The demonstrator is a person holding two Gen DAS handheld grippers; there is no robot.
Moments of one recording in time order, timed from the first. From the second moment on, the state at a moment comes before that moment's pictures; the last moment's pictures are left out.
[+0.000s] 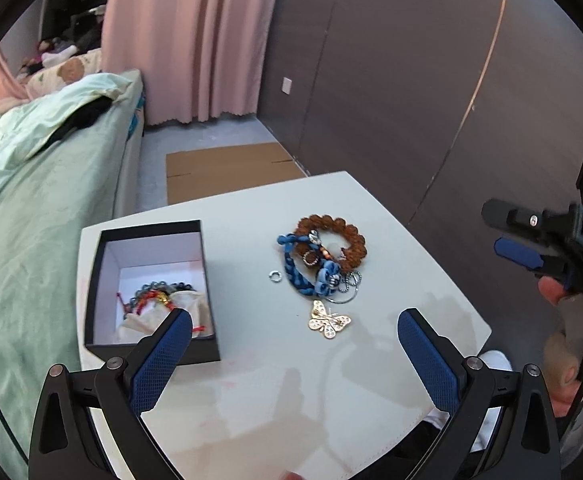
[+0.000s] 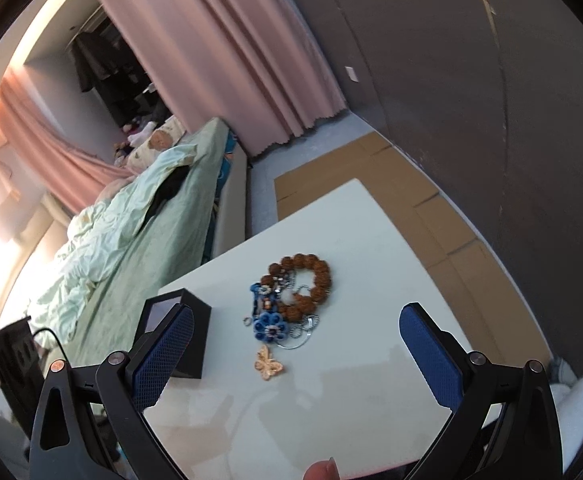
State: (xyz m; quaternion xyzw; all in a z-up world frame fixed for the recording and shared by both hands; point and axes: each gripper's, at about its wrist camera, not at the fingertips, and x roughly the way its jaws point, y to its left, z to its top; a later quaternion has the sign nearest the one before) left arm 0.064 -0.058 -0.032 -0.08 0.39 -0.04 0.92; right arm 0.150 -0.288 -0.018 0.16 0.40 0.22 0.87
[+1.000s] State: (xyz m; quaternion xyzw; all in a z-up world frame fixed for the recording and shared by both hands) left arm 0.122 -0.114 -0.107 0.01 0.46 -0.08 0.88; right arm 0.179 -0.336 -0.039 0.23 0.45 0.18 0.85
